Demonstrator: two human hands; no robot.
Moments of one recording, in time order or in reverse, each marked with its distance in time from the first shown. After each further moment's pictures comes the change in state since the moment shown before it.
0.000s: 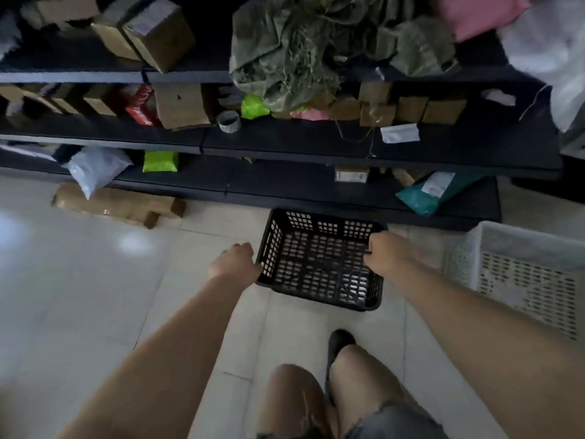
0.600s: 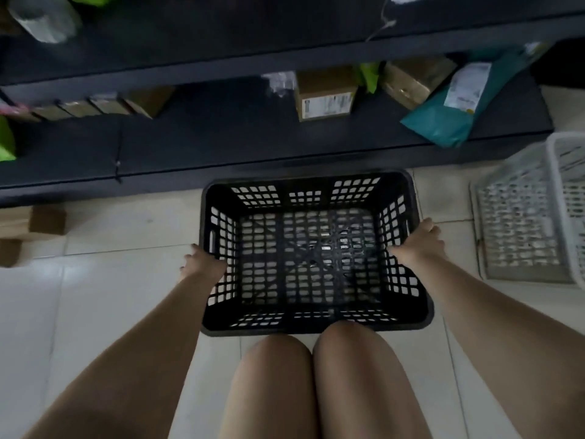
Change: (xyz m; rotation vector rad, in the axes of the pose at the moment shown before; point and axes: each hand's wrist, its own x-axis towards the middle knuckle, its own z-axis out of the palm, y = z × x) left_hand 0.371 -0.002 0.256 -0.206 -0.186 -0.216; right_hand 0.256 0.074 0.261 0.533 -0.010 0.800
